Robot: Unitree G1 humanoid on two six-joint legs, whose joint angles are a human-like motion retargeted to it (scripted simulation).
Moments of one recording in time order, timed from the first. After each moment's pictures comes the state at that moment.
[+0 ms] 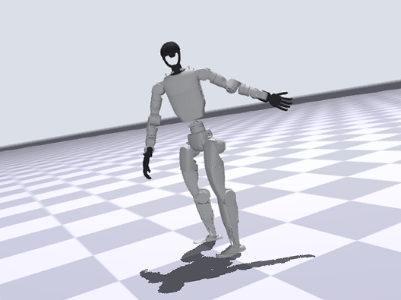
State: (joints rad) left arm 0.08 0.80 0.62 1.33 -1.28 -0.03 0.19; right arm -0.12 -0.49 0.30 1.33 -0.06 0.09 -0.06; waist 0.68 0.00 0.02; left_leg -0.16 -0.04 -0.21 -0.02 -0.18 0.01; right_leg 0.02 -0.26 -0.71 0.06 -0.27 0.13
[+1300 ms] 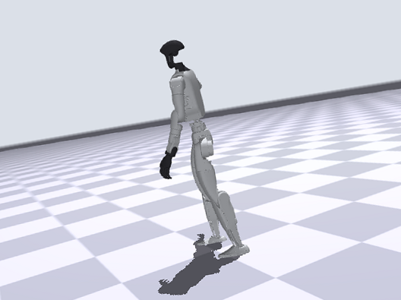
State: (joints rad) left arm -0.13 0.44 -0.58 1.14 0.01 -0.03 0.19; right arm 0.04 -1.10 -0.71 1.06 0.88 -0.24 -0.38; waist -0.29 -0.14 -0.05; left_leg -0.01 0.10 0.43 0.08 -0.35 0.06; right_leg -0.15 -0.12 -0.05 -0.02 -0.11 0.26
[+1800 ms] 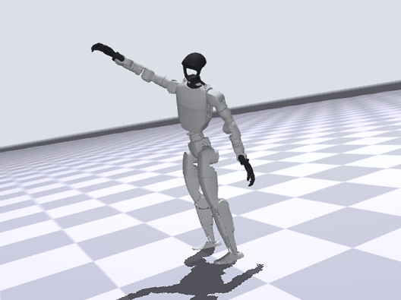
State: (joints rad) left arm 0.01 0.61 -0.17 1.33 -0.61 0.00 0.19; right arm -0.40 -1.74 -0.31 0.91 0.35 -0.03 -0.11; waist 0.56 -0.52 0.21; left_leg -0.16 0.05 0.07 0.10 -0.31 0.07; right_leg -0.11 -0.19 -0.39 0.05 -0.19 0.24
